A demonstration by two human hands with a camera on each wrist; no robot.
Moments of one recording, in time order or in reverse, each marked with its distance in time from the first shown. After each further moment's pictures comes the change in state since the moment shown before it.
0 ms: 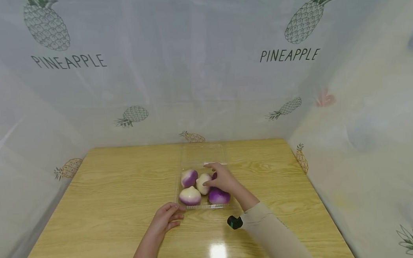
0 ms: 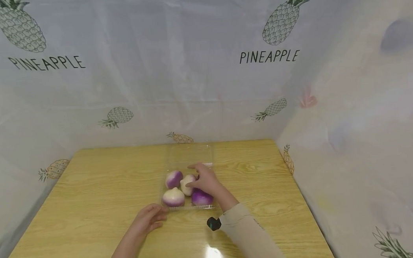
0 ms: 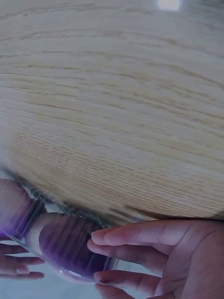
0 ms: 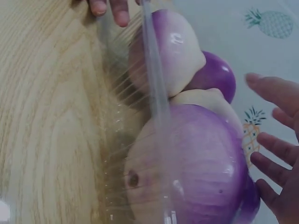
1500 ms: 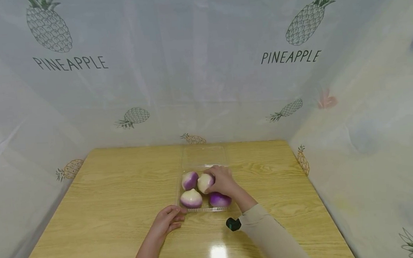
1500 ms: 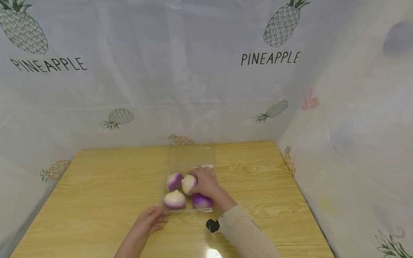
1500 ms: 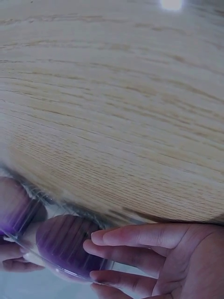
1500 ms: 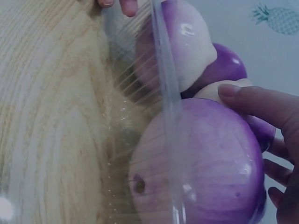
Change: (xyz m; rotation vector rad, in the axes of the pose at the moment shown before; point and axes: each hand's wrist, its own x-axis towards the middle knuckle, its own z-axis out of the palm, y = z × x) left_hand -0.004 -0.004 0.000 0.013 -0.017 0.028; right_hand 0.003 0.005 0.008 -0.358 0.002 -0.041
